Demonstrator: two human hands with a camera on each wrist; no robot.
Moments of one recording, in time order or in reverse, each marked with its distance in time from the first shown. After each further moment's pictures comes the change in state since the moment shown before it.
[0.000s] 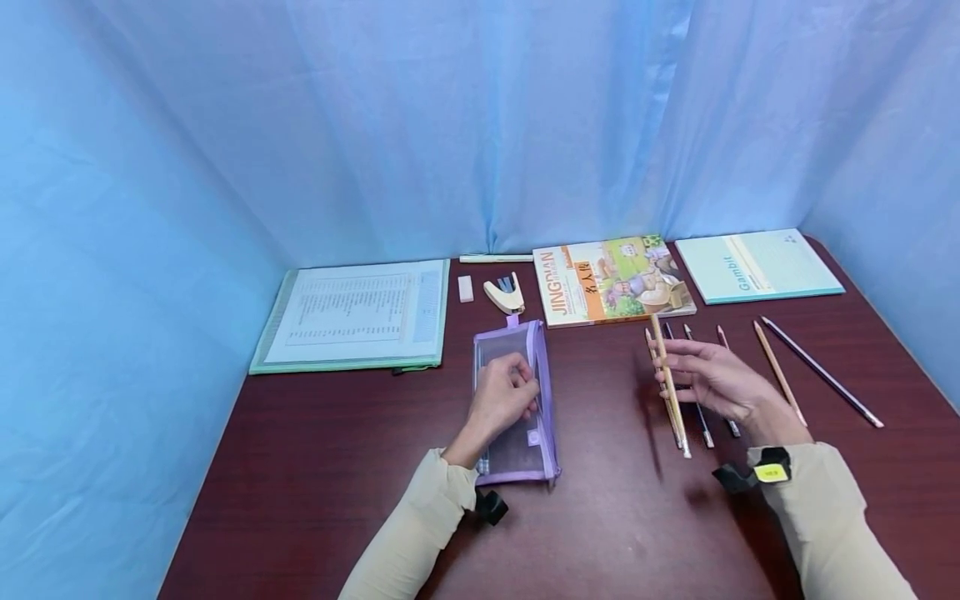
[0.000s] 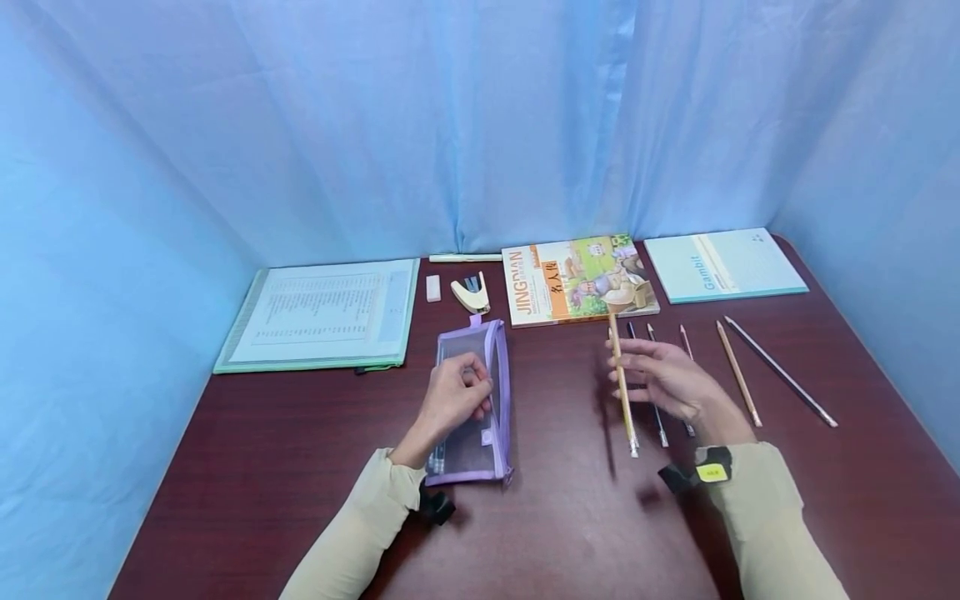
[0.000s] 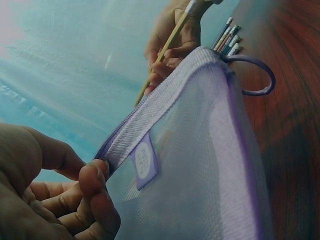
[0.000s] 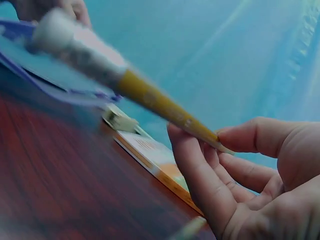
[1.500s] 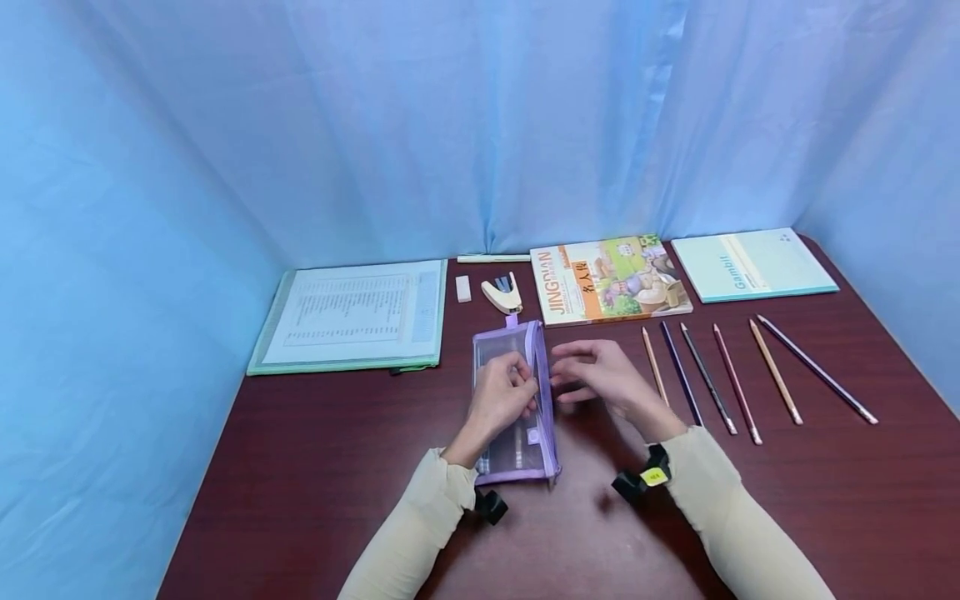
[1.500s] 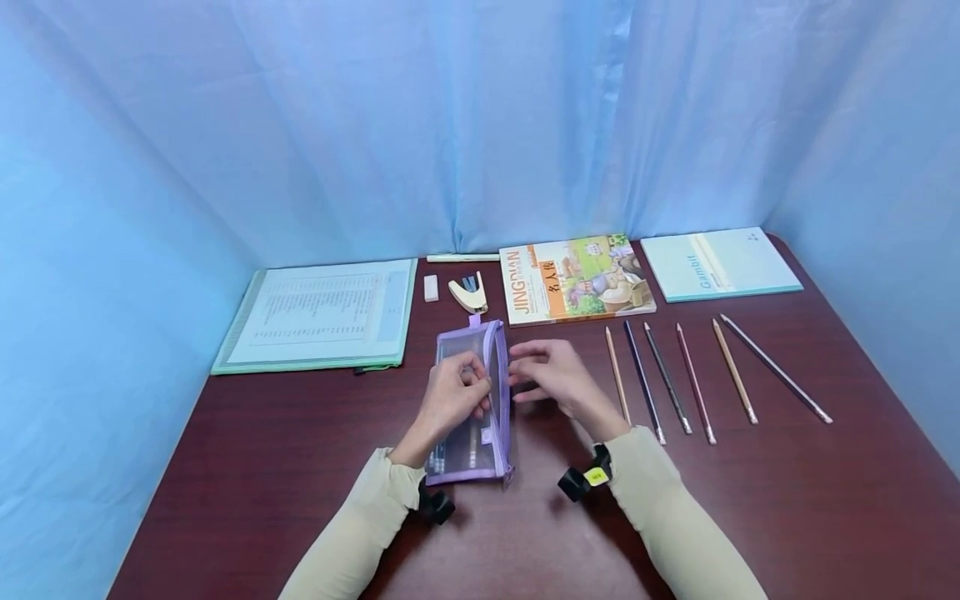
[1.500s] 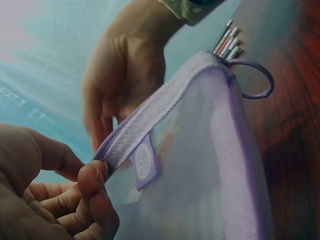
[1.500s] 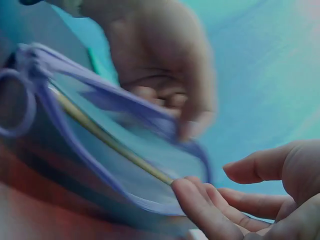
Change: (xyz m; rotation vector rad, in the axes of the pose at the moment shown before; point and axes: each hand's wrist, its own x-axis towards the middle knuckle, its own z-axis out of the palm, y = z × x) left_hand 0.000 0.002 0.001 -0.032 -0.001 -0.005; right_hand 0.077 0.032 0.117 -0.462 0.359 0.037
